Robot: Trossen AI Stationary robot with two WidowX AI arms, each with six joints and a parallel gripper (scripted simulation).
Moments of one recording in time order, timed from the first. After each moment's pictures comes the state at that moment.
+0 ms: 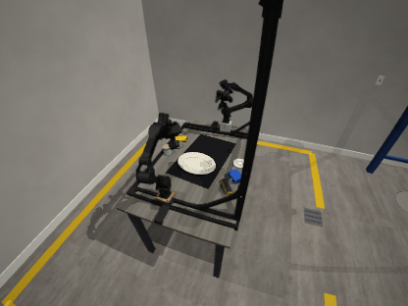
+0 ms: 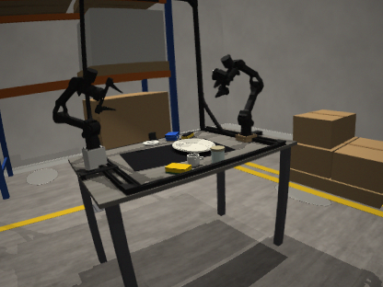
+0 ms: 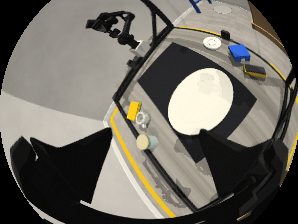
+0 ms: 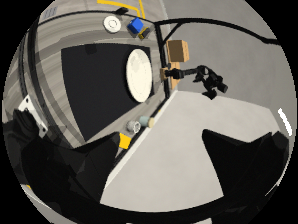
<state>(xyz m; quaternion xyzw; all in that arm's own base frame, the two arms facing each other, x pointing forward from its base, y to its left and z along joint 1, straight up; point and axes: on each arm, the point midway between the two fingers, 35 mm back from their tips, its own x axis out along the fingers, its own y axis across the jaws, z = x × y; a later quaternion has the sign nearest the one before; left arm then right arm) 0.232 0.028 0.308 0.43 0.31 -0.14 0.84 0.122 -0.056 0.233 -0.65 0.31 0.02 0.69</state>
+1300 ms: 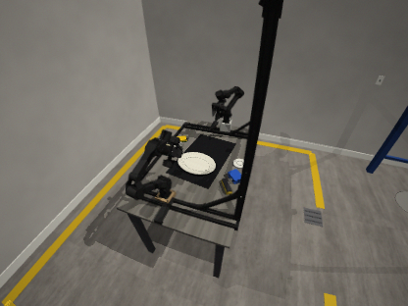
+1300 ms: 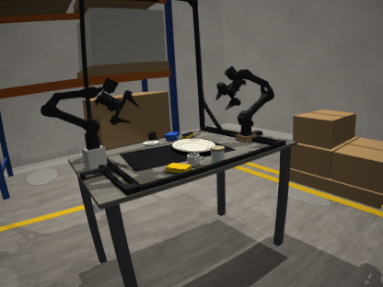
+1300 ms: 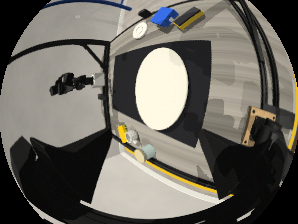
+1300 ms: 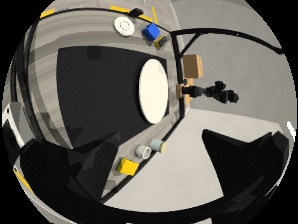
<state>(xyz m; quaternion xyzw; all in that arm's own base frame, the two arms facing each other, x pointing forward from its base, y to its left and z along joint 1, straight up) 0.157 -0.018 0.232 0.63 0.24 -0.31 0.67 0.199 -0.069 0.158 -0.64 0.29 0.12 0.70</state>
